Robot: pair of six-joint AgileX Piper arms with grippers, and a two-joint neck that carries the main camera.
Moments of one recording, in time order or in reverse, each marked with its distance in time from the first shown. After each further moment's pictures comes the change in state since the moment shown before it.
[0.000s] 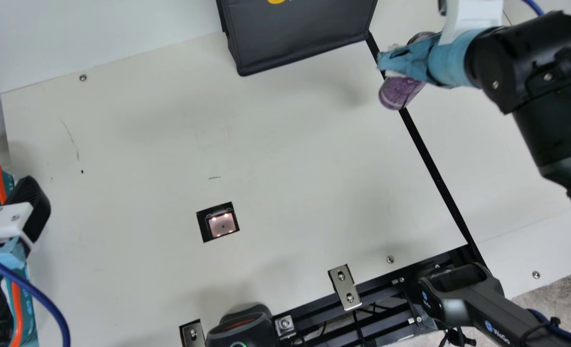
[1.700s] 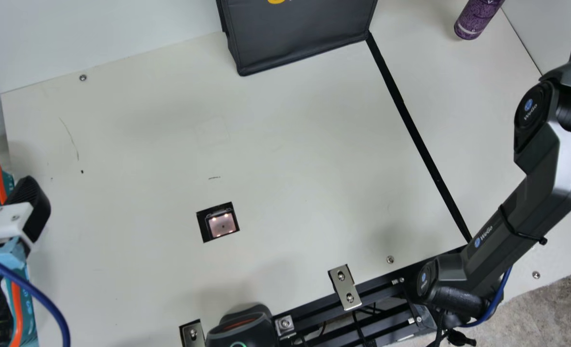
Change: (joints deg) left arm 0.0 0.0 0.0 0.0 0.0 0.0; right arm -30.7 51.3 -51.0 17.2 5.0 -38.9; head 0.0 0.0
